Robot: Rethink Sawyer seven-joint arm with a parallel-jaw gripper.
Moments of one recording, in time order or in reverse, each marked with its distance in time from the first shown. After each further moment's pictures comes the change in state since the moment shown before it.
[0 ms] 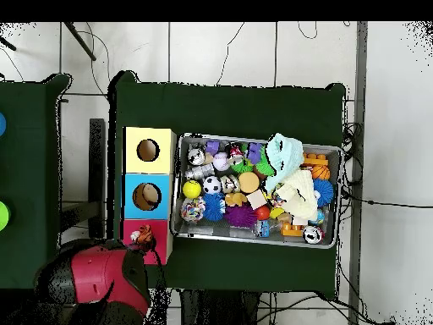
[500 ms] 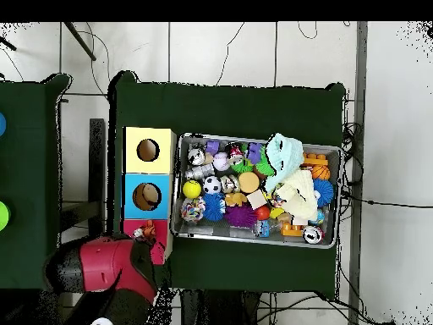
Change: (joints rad) arm -0.026 0.032 0.000 -0.026 0.003 0.001 0.000
